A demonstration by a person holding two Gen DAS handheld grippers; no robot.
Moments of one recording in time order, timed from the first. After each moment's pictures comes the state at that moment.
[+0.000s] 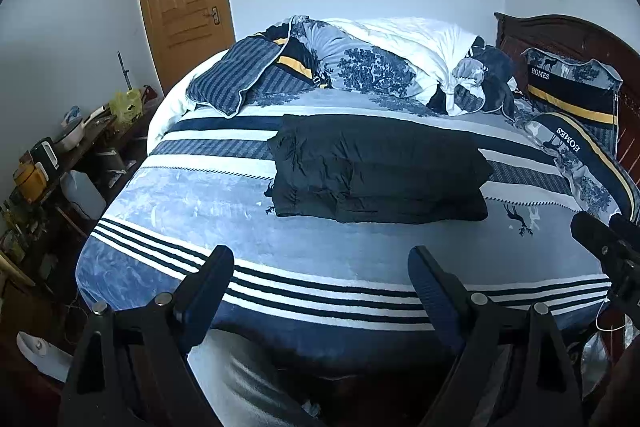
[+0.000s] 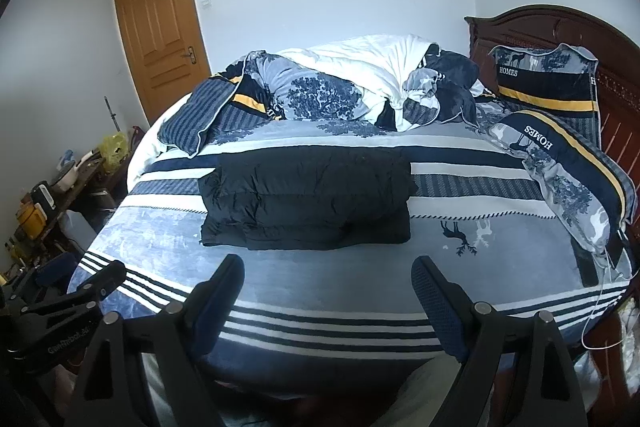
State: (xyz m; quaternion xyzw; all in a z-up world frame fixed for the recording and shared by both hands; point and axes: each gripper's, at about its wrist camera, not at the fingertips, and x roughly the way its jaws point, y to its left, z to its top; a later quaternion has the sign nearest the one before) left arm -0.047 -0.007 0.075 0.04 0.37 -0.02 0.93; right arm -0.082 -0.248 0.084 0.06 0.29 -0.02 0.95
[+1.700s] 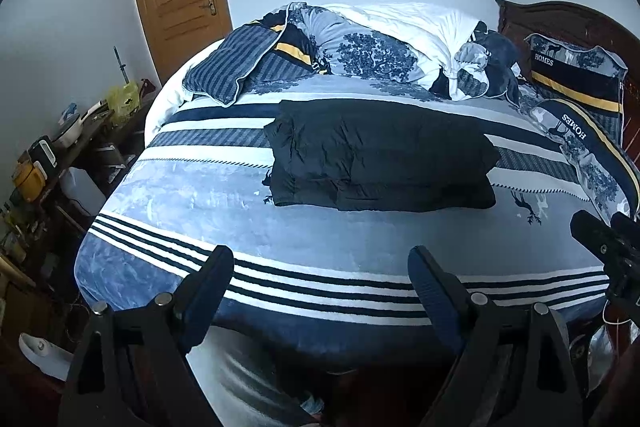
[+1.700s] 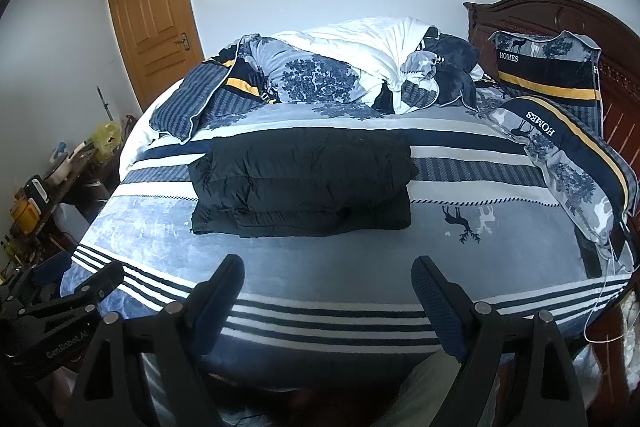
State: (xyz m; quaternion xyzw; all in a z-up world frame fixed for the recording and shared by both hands) left arm -0.036 -0.015 0.056 0.04 0.39 -0.02 0.92; right arm -0.063 -0.249 0.063 0.06 0.32 -0.03 0.95
